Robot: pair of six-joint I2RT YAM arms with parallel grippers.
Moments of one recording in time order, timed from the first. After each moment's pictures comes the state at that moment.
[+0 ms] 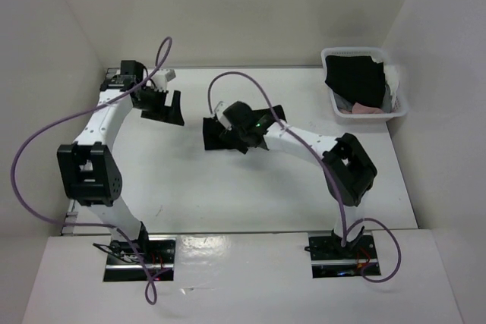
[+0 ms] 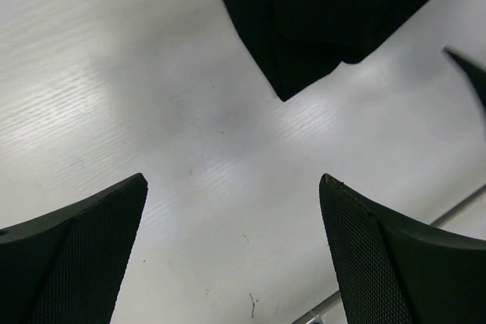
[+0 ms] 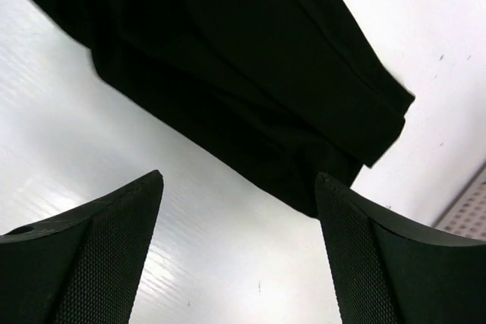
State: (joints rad) left arm 0.02 1.75 1.53 -0.90 0.52 0.23; right arm 0.76 1.84 1.39 -0.43 0.32 -0.32
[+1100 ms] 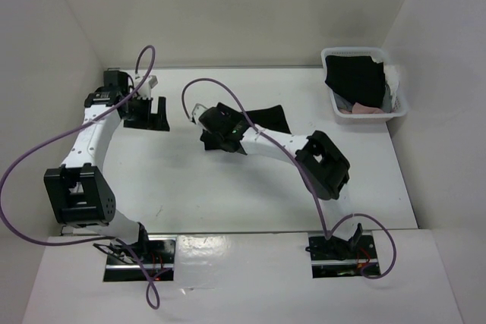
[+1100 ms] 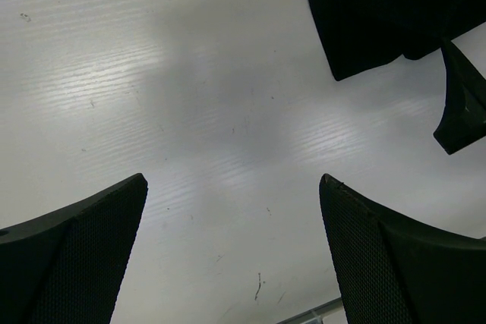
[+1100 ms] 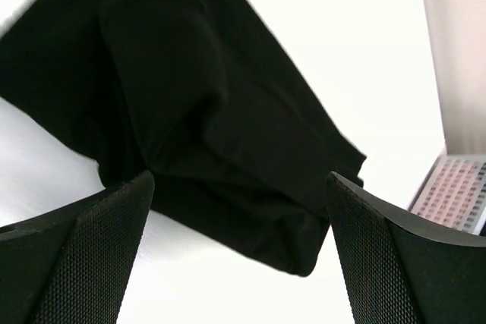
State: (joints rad) left arm 0.10 1.54 1.36 -0.84 0.36 0.15; right arm 0.90 2.05 1.53 -0.28 0.54 -0.43
